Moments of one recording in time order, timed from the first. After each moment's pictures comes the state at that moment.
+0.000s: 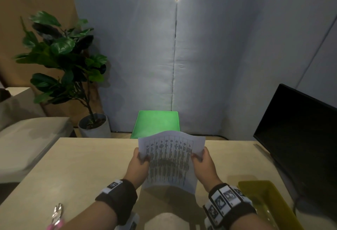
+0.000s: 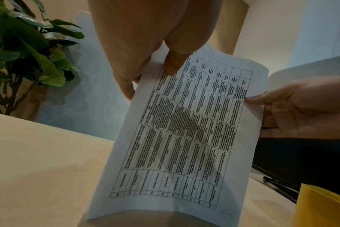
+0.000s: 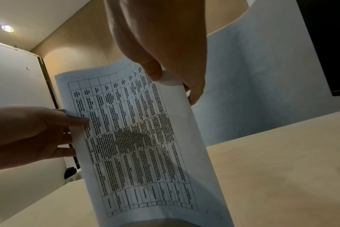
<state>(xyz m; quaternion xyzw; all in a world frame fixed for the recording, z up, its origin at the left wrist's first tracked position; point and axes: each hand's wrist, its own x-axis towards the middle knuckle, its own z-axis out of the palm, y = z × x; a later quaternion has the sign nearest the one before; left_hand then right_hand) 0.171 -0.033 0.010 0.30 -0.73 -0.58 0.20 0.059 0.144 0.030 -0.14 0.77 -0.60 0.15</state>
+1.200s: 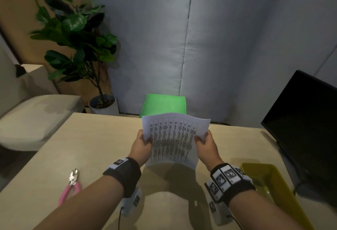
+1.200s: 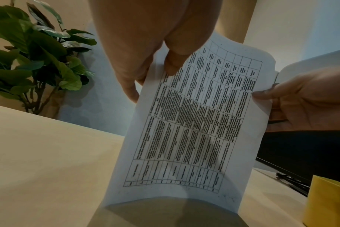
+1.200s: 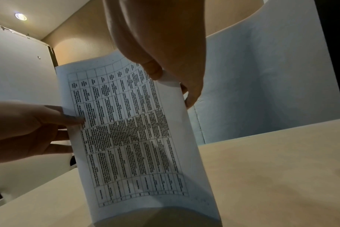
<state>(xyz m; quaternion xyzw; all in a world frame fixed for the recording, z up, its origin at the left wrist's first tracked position) 0.196 -0.033 0.003 0.34 -0.75 -0.53 0.20 0.072 0.140 0.026 -0.15 0.79 -0.57 0.17</state>
